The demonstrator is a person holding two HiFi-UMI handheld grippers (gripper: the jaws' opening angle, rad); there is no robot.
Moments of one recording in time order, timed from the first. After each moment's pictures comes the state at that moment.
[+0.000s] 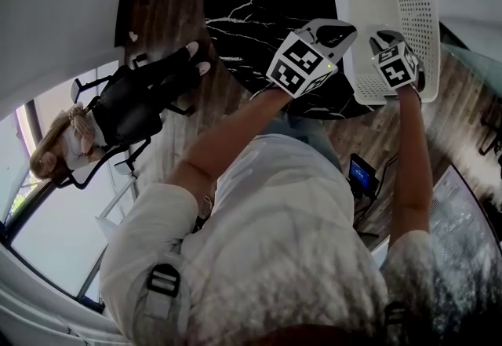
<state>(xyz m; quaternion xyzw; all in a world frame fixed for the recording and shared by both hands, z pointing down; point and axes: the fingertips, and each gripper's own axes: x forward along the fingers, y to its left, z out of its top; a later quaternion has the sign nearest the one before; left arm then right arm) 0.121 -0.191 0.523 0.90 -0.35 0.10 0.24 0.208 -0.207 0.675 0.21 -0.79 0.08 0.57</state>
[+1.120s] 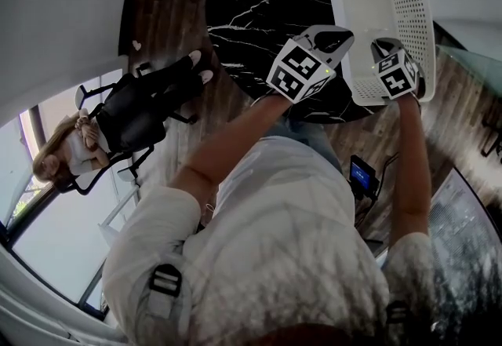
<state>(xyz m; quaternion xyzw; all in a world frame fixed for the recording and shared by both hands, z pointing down) 0.123 -0.187 0.513 0.90 -0.35 0.10 0.24 0.212 -0.198 0.651 0.22 -0.80 0.07 0.56</state>
